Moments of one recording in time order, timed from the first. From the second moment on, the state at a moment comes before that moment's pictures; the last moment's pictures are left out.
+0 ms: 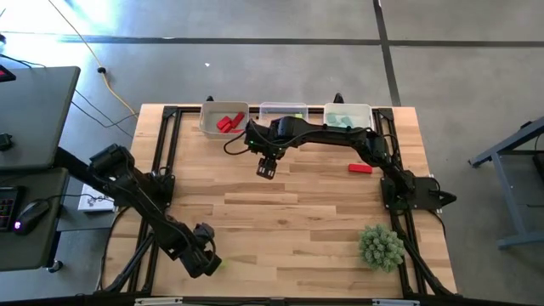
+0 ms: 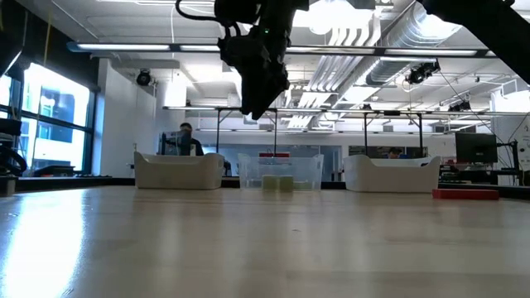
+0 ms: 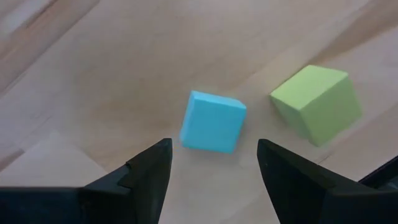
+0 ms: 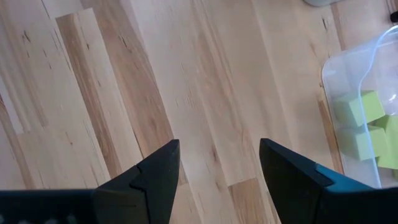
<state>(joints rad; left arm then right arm) -0.74 1.64 0.90 -0.63 -0.03 -1.79 -0.14 2.23 2.21 -1.22 0.05 0.13</state>
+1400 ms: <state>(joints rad) -0.73 1.71 0.91 -0.62 -0.10 -1.47 -0.14 2.23 2.21 -1.21 0.05 0.13</state>
